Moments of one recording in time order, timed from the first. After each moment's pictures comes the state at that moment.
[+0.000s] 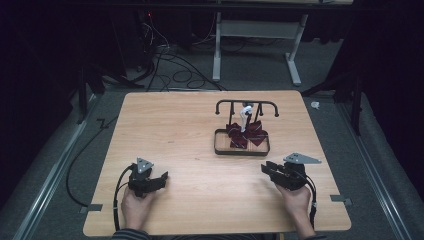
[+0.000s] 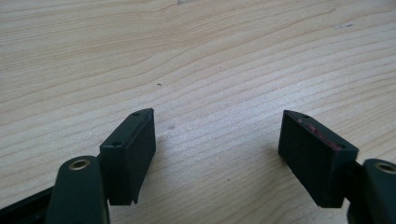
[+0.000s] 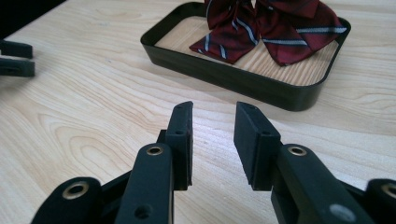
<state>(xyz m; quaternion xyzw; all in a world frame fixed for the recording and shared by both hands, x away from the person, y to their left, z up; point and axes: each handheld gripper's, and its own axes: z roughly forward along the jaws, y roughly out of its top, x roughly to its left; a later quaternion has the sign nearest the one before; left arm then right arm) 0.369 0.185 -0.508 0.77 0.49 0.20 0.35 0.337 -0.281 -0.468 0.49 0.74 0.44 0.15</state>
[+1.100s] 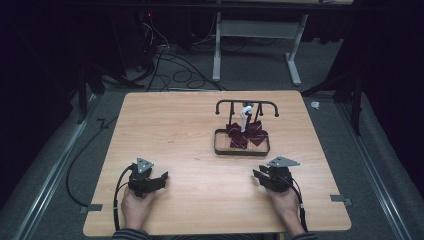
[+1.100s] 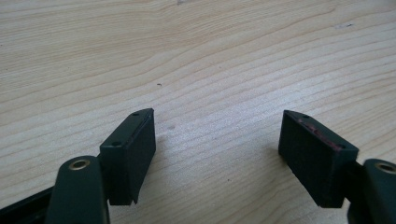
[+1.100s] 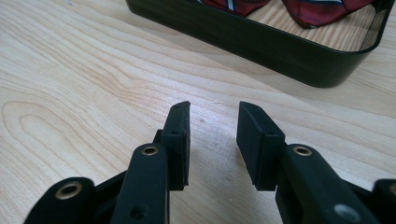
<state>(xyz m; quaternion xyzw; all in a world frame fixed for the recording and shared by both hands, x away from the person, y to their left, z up) 0.369 0.185 -0.508 0.77 0.49 0.21 0.35 0.347 -0.252 -0.498 0.48 0.78 0.36 0.19</state>
